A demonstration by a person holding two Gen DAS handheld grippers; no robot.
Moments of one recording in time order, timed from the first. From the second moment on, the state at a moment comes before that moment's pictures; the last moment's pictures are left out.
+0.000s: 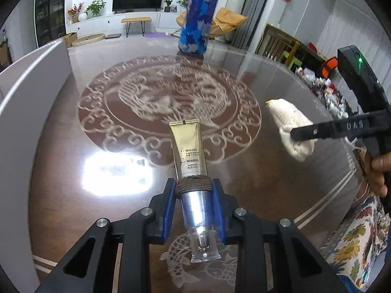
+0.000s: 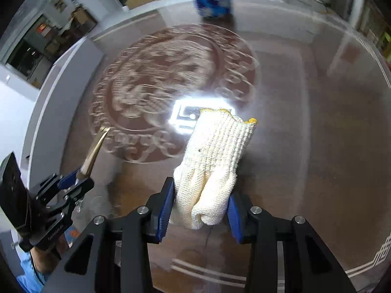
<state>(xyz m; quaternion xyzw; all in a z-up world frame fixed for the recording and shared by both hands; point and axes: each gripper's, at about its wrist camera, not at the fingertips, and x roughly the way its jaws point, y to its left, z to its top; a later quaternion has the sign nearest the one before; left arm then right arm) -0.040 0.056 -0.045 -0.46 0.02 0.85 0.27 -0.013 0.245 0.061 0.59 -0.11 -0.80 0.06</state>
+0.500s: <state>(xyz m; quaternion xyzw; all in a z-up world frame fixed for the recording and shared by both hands) -0.114 -0.166 0.072 -0.40 -0.05 0.91 0.13 -0.107 -0.011 0.174 0.49 0.01 -0.83 0.26</state>
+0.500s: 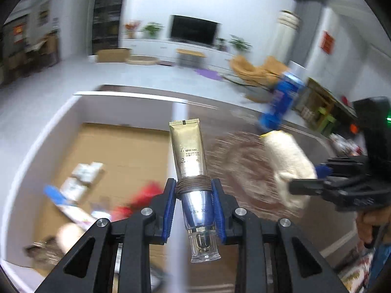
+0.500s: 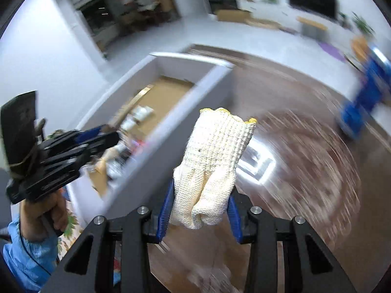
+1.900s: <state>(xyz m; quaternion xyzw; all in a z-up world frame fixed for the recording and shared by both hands) -0.149 -0.262 0.014 -0.50 -0.05 0.84 -0.19 -0.179 -0.141 0.123 0.45 0.10 -0.84 0.28</state>
